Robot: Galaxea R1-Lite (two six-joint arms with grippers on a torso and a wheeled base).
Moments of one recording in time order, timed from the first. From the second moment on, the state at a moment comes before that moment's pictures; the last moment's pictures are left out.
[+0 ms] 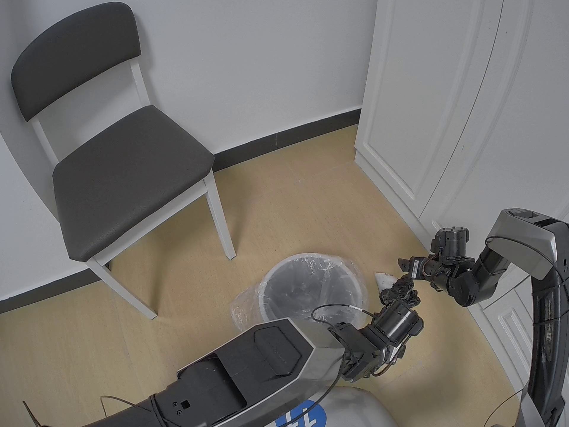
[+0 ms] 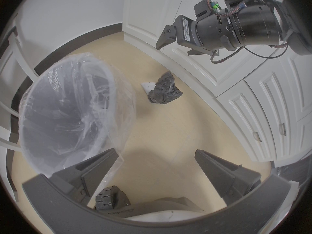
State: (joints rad) left arm -1.02 2.81 -2.00 0.05 0.26 -0.46; right arm 0.11 2.44 -1.02 -0.92 -0.13 0.16
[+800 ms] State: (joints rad) left arm -1.03 2.77 -2.00 0.10 0.37 -0.56; right arm 0.10 2.41 -1.00 -0.93 -0.10 0.16
